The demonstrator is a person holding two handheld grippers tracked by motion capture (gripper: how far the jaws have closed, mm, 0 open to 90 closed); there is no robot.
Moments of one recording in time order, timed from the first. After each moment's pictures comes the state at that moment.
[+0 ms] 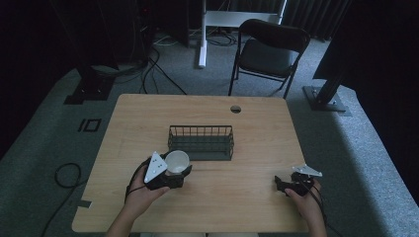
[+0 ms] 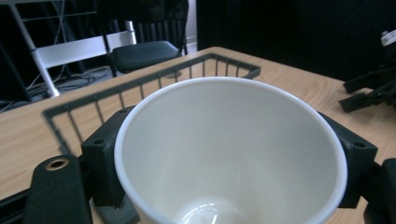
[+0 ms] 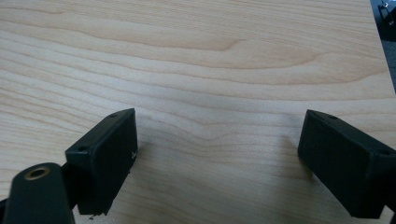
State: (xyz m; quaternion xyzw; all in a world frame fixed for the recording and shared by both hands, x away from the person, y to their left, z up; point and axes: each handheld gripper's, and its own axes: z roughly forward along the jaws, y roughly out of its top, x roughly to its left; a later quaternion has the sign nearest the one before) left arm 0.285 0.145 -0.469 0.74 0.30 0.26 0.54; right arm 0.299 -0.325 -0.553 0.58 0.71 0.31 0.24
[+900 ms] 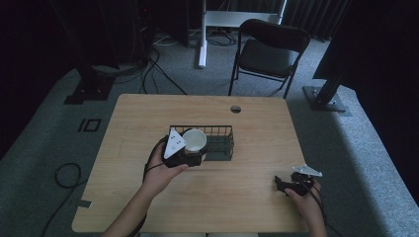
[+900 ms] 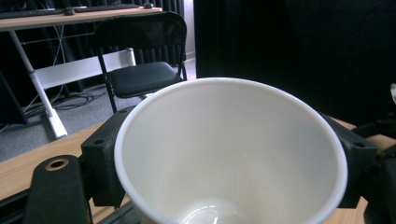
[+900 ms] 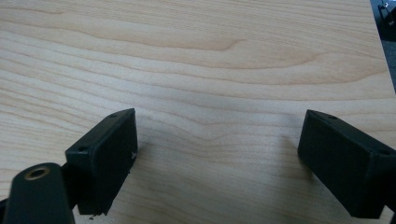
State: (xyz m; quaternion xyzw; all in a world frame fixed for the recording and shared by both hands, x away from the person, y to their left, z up) left arm 0.327 0.095 -0.425 0.73 0.30 0.26 0.56; right arm 0.299 -0.325 -0.553 0.58 0.71 0.31 0.24
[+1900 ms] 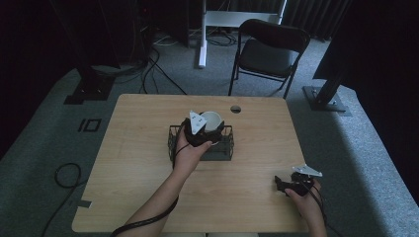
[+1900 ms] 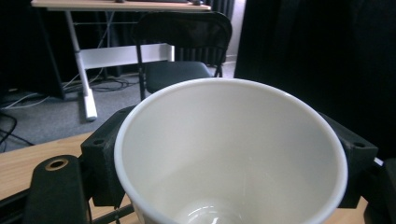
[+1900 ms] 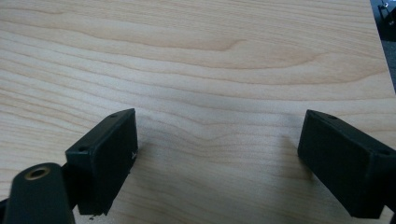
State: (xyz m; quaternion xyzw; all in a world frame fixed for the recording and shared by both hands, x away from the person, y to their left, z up) left arm 0.385 0.034 -0.423 0.68 0.41 0.30 0.54; right arm 0.299 -0.325 -0.553 0.58 0.71 0.31 0.24
